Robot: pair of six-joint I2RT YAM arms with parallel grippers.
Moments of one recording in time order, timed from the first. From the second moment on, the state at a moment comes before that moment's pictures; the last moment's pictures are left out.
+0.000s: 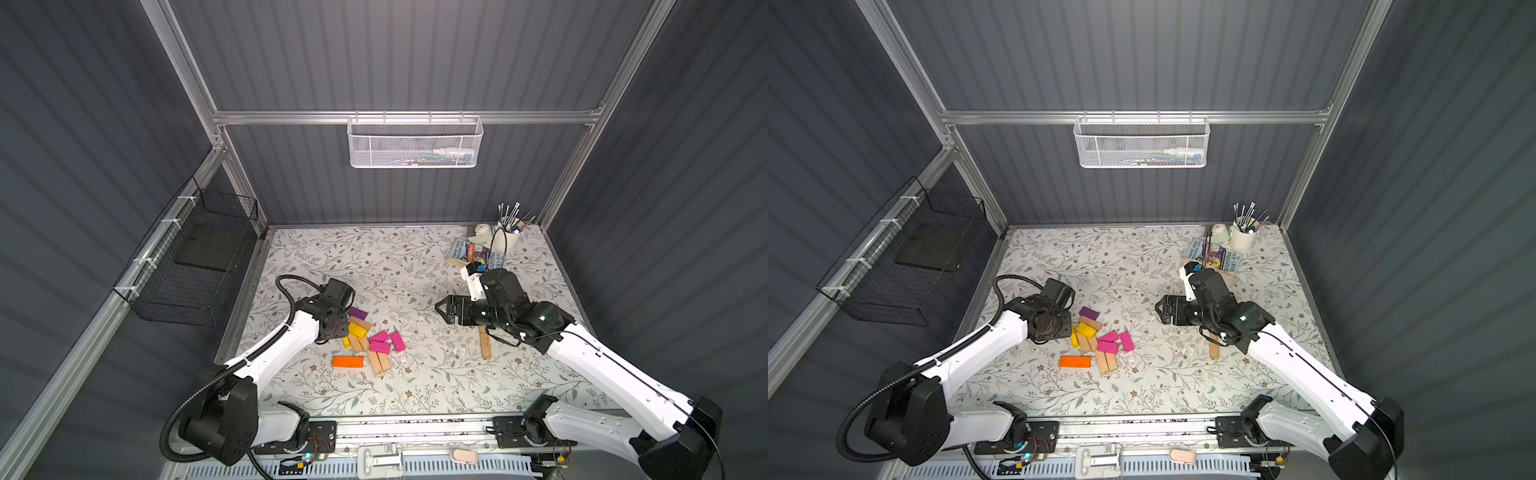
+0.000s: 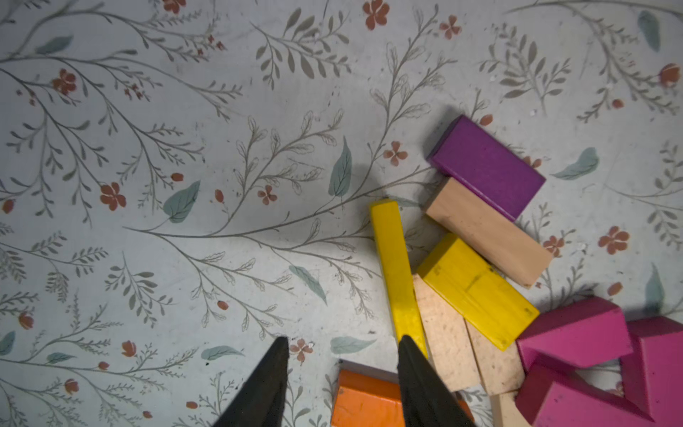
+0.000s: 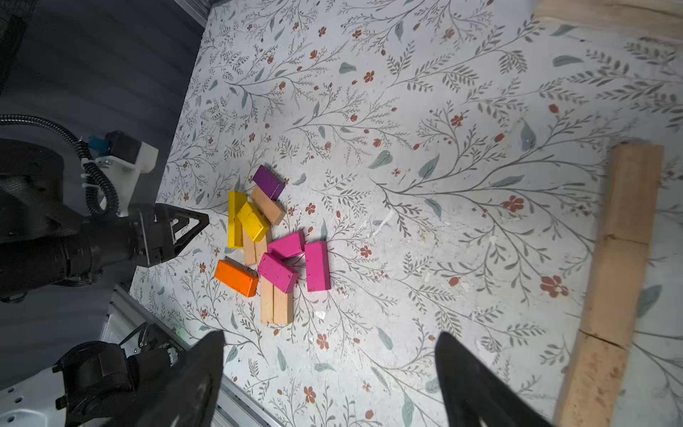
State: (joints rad) left arm -0.46 1.34 0.86 -0.80 -0.22 -0.54; right arm 0.65 1.08 0.97 -0.62 -0.12 0.59
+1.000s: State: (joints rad) left arm -0.38 1.43 0.77 -0.62 -0.08 -0.53; right arm 0.65 1.11 1.02 -0.62 -0.13 0.58
